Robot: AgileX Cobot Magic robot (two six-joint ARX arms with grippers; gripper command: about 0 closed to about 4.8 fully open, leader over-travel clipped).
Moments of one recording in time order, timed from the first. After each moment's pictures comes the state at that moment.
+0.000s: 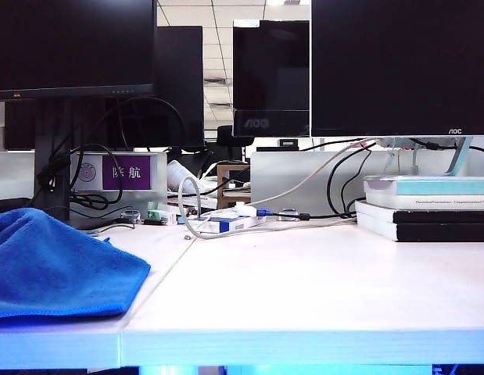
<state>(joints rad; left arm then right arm) 0.05 0.00 0.03 -0.23 -0.05 -0.20 0.01 0.00 0.06 -0.35 0.05 0.11</state>
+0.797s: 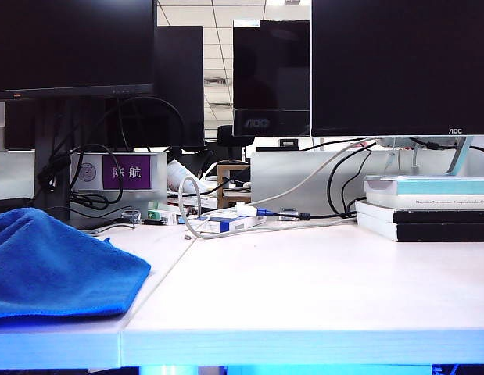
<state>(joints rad) 0.01 0.00 0.03 -0.23 -0.03 0.07 0.01 0.00 0.06 -0.35 0.05 0.11</state>
